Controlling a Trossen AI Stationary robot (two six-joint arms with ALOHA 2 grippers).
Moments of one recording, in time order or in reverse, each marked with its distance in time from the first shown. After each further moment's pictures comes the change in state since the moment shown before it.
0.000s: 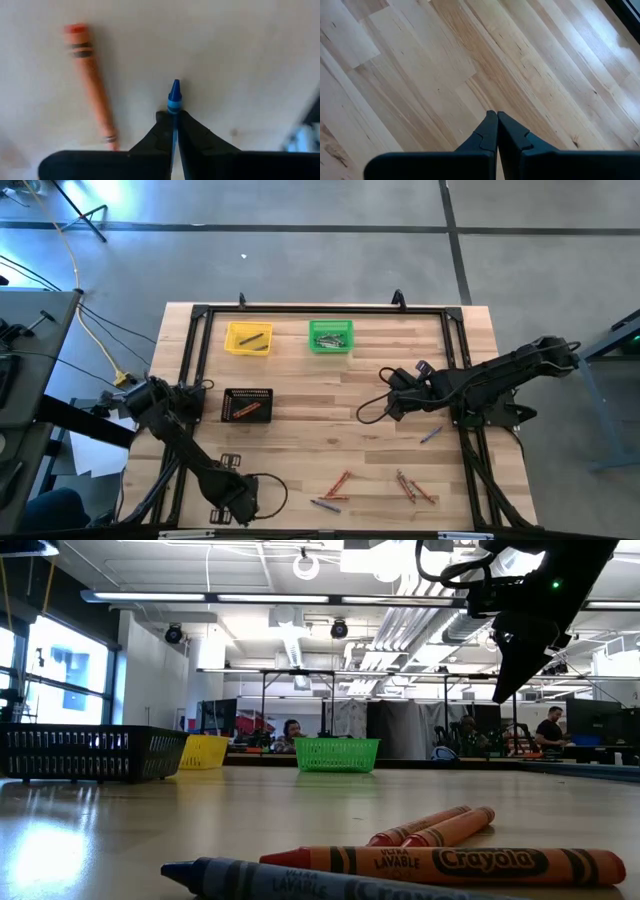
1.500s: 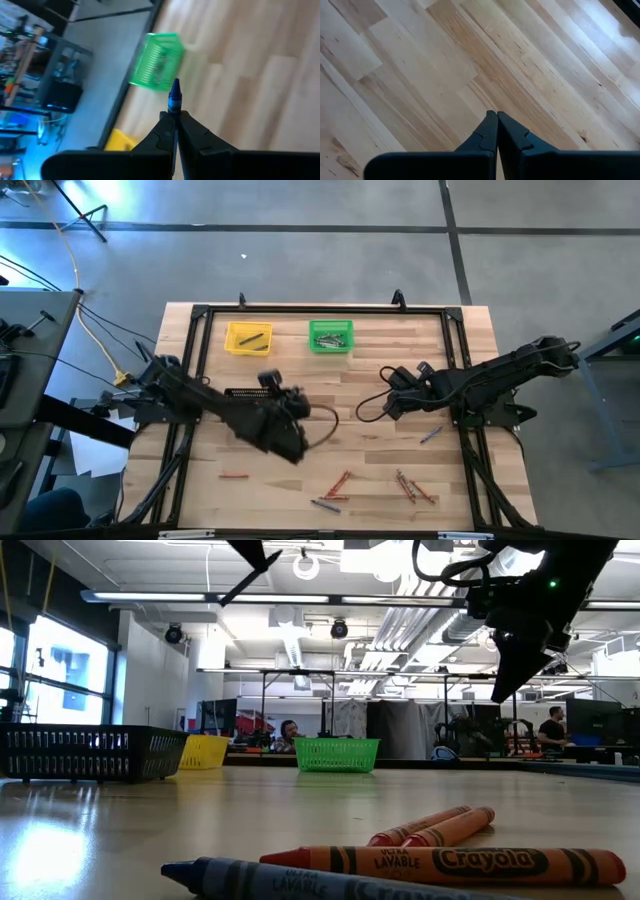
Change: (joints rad) left arm 0.439 -0.110 0.581 -0.546 -1.226 0.168; right arm 0.000 0.000 0.000 0.008 0.001 0.081
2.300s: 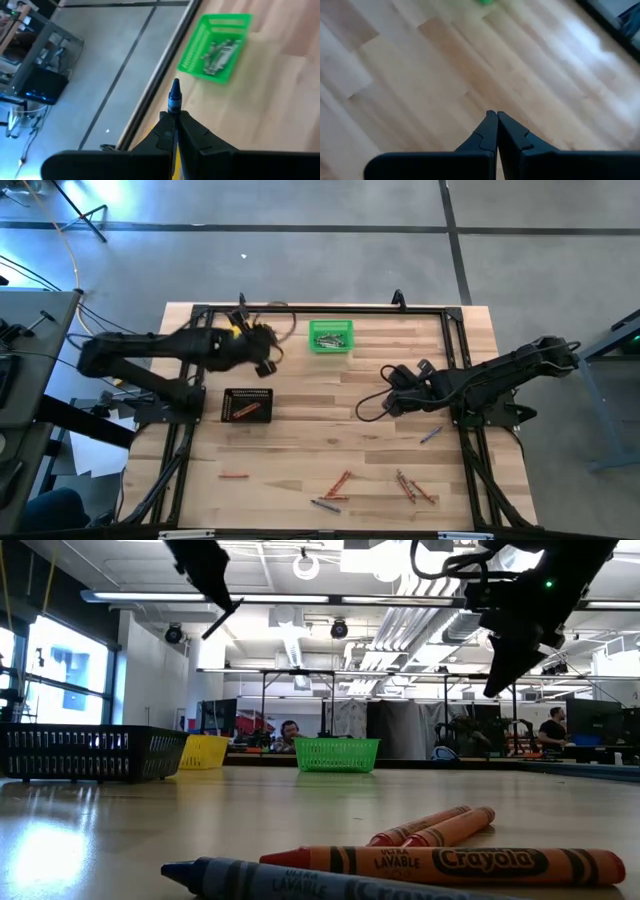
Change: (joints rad) left arm 0.508 -0.588 -0.552 0.565 0.242 0.629; right arm 0.000 0.000 0.000 0.010 0.094 -0.001
